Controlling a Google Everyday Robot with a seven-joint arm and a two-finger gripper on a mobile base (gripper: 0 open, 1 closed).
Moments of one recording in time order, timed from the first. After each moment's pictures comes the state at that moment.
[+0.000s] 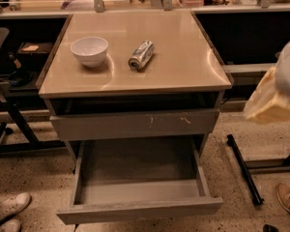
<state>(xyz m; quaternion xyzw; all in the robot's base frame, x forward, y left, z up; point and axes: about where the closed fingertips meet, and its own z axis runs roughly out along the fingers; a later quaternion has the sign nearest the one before) 0.393 -0.197 0.955 -0.59 0.79 -0.01 0.16</state>
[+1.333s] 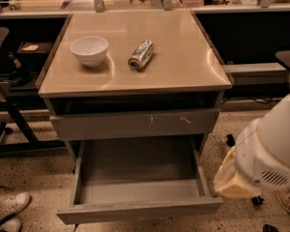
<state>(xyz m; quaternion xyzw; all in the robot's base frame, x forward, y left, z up) 0.316 -0.158 0.837 -0.59 0.80 0.09 0.09</state>
